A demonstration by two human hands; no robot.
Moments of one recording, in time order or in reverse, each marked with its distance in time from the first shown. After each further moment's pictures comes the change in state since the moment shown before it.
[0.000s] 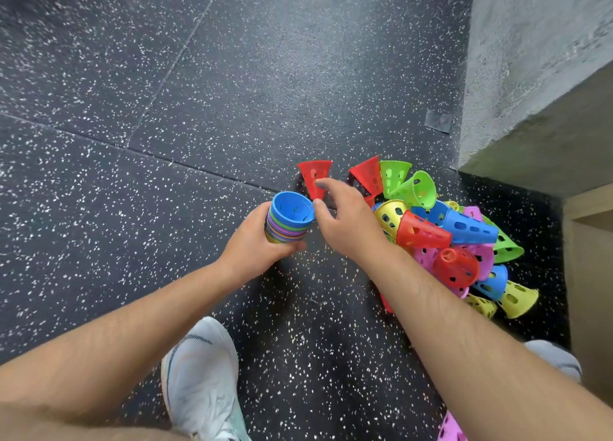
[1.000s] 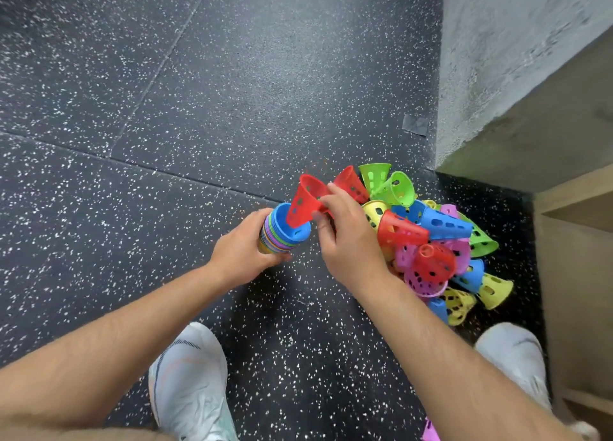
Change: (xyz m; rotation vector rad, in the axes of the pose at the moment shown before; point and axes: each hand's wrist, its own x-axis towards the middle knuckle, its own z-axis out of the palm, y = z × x) left_hand -0.002 0.003 0.002 0.299 -0.097 0.046; right_hand -0.047 0.000 -0.011 0.074 0.244 -0.121
